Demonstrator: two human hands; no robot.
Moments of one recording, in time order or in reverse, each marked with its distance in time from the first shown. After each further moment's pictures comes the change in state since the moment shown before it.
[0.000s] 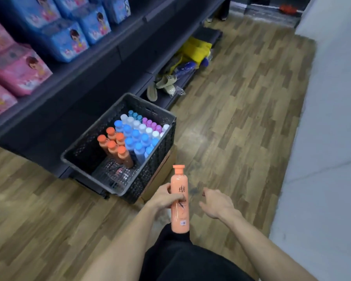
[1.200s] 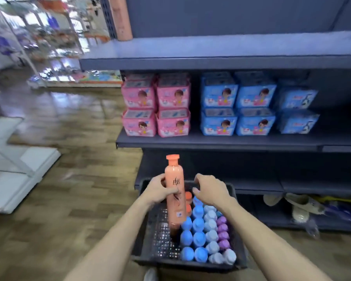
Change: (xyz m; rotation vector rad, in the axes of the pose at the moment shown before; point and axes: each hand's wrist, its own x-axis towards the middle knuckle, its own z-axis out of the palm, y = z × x) left_hand 0.023 0.179 -0.239 -0.484 1.134 0.125; right_hand 0.245 -0.324 -0.287 -0.453 0.111 -1.208
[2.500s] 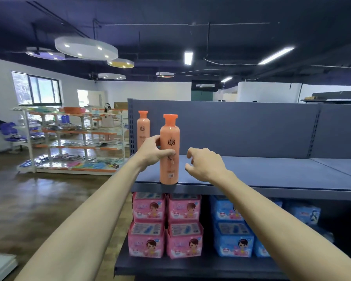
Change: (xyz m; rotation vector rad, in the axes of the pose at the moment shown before) left_hand 0.112 0.354 -0.255 0.049 0.172 0.713; right_hand 0.153 -0.172 -0.334 -0.237 0.643 -0.170
